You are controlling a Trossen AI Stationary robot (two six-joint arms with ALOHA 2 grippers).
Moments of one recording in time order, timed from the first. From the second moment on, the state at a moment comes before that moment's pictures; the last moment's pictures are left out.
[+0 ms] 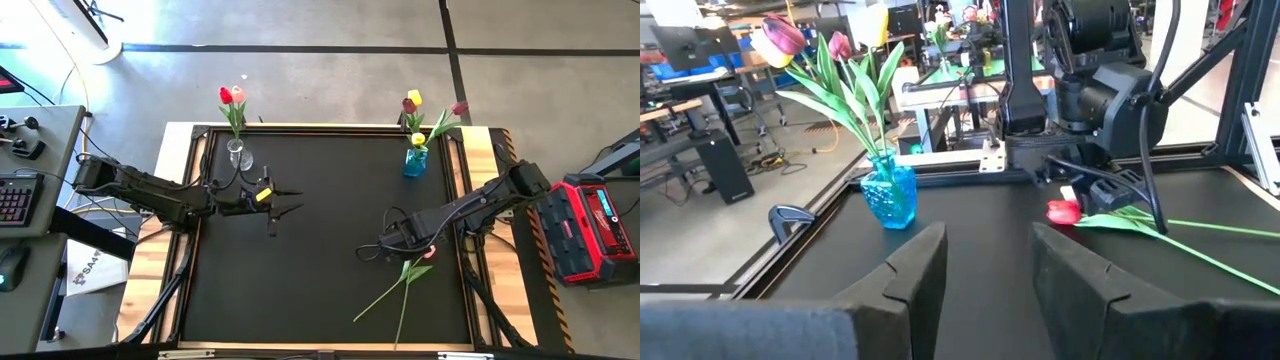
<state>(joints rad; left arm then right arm) -0.07 1.19 0.48 0.64 -0.22 0.14 0.32 1.55 0.85 -0.97 -0.14 1.54</state>
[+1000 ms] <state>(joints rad) -0.07 1.19 0.48 0.61 -0.22 0.13 0.35 1.60 0.85 -0.95 -0.18 1.59</state>
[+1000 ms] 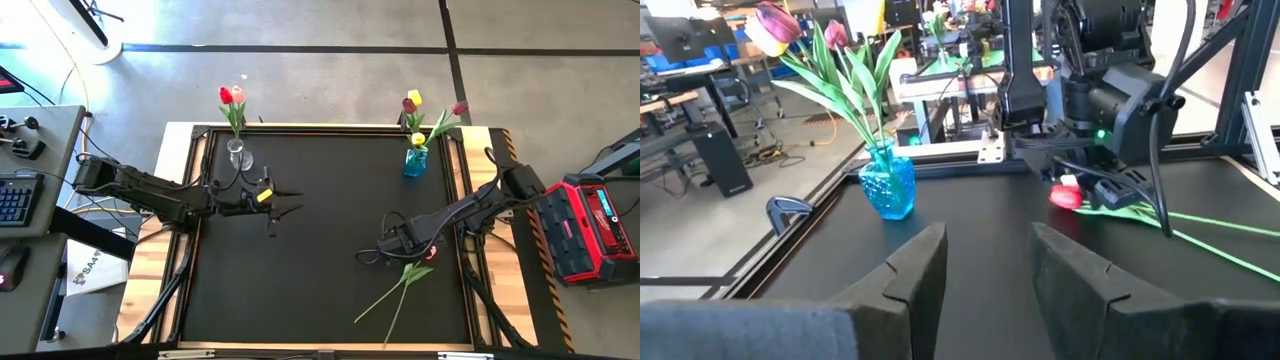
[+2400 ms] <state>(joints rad) -0.07 1.19 0.48 0.60 -0.21 0.11 0.36 1.51 1.23 -0.33 0.85 0.51</state>
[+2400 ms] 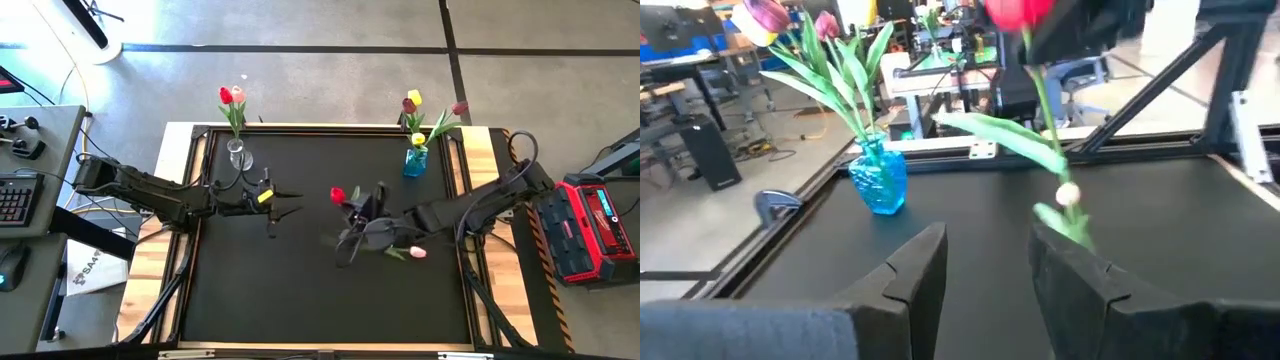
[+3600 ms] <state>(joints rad) -0.17 1.19 0.48 0.81 -0.14 0.18 0.18 1.64 1.23 0.33 0.28 0.05</state>
